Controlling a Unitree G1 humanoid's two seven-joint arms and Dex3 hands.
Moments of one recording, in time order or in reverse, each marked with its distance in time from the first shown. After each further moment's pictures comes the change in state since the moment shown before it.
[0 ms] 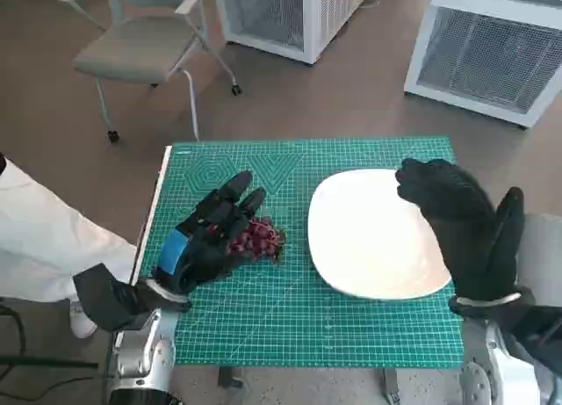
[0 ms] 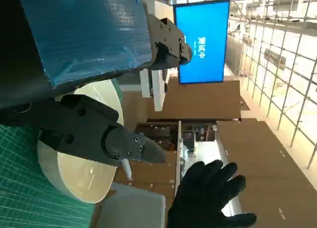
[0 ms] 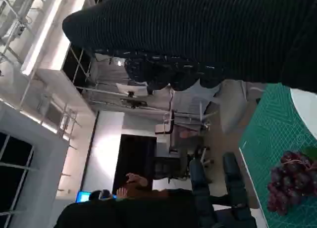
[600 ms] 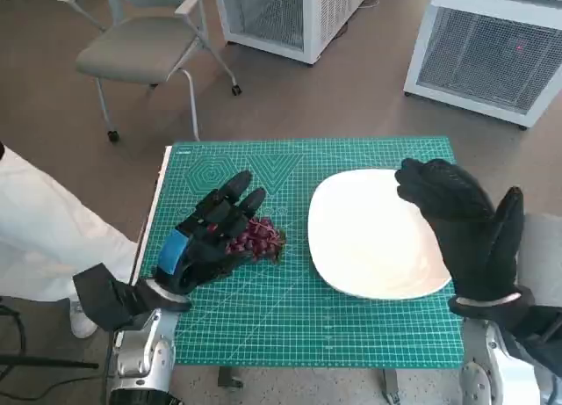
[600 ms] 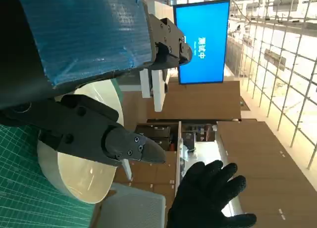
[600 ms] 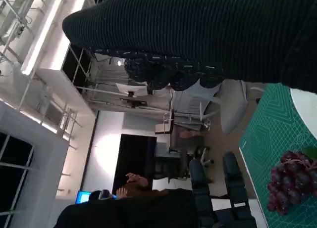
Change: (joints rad) left arm 0.000 0.000 0.000 0.000 0.000 0.000 0.001; right arm 0.000 0.000 0.000 0.000 0.000 0.001 0.000
